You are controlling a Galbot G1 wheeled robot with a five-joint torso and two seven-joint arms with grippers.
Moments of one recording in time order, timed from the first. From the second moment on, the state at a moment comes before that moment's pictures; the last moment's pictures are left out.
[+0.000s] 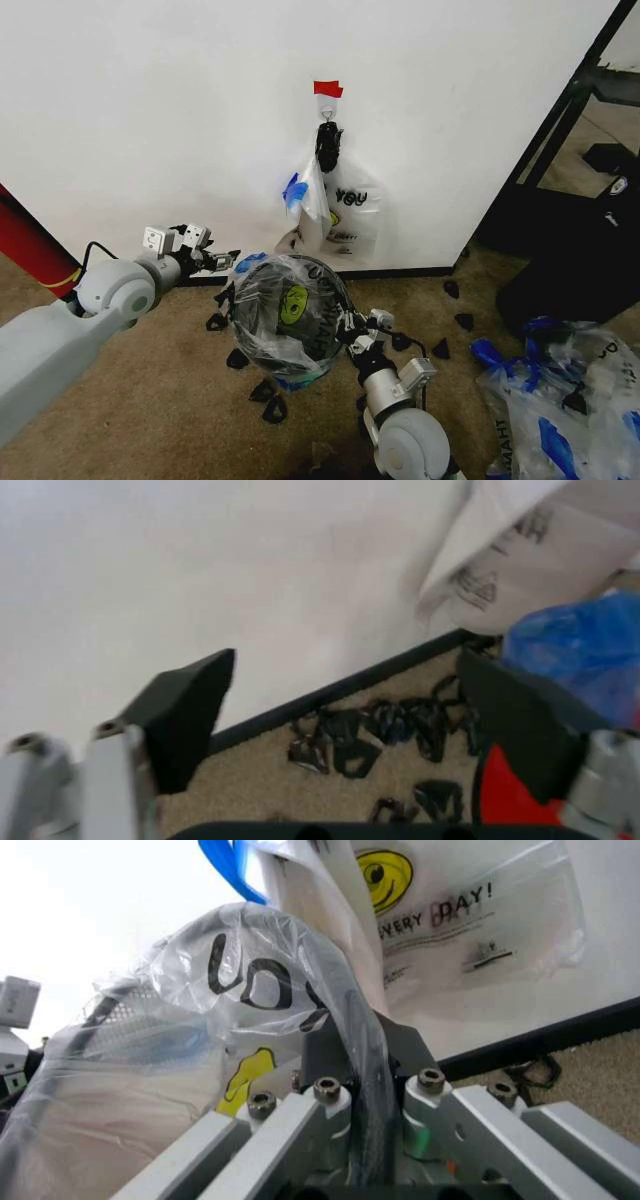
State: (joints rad) left arm 0.65 -0.53 0.01 -1.86 -1.04 0.53 -0.19; right arm -1.37 1.39 0.09 2.05 0.60 -0.03 0.19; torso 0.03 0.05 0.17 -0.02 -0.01
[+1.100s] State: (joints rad) left arm 0.85 -0.63 0.01 -2.39 -1.20 0.62 -0.58; right arm -1.36 1.48 0.10 2.01 0.30 0.08 0.26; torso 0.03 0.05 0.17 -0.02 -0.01
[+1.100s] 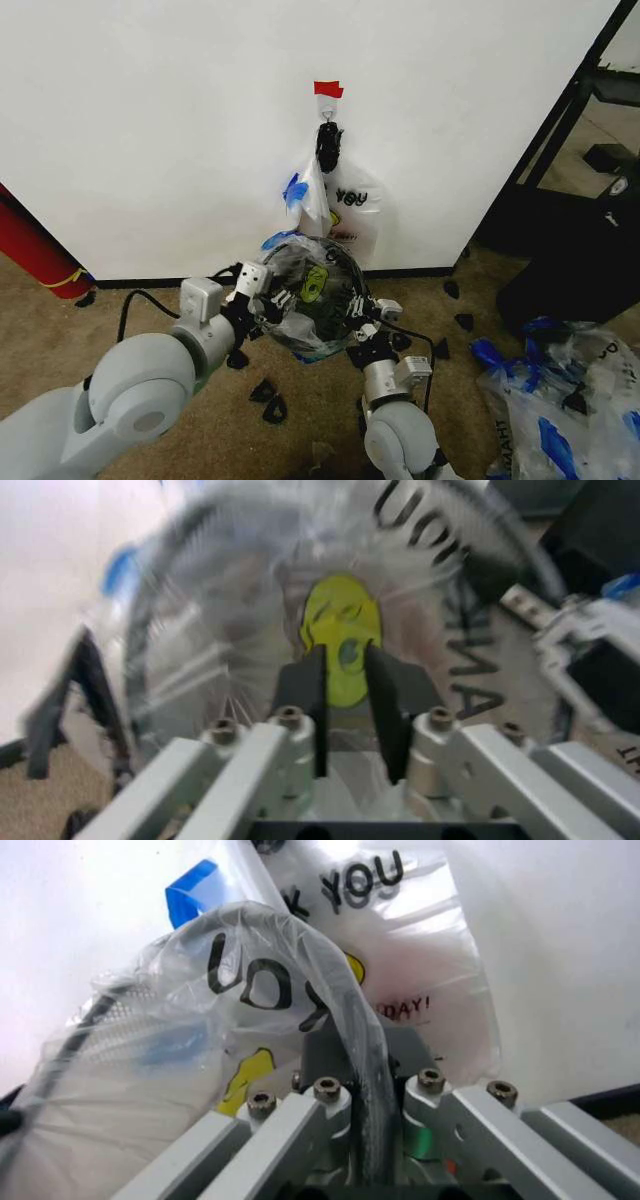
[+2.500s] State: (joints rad) left arm 0.35 -0.88 0.56 -1.87 -1.26 0.71 -0.68; right arm -1.37 1.47 0.08 2.00 0.20 0.12 0.20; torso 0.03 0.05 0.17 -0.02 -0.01
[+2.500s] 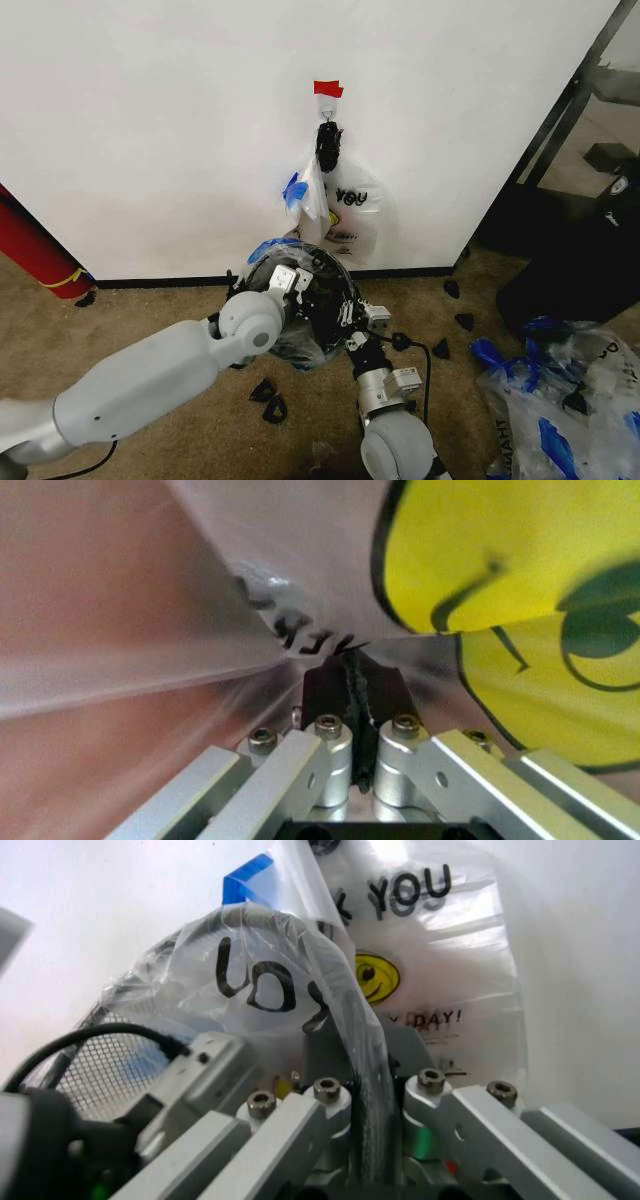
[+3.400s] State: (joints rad) left arm 0.35 -0.92 0.59 -1.79 -1.26 0.68 -0.66; right arm -1.36 1.47 0.05 2.02 0.31 0.06 0.20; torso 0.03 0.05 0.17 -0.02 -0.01
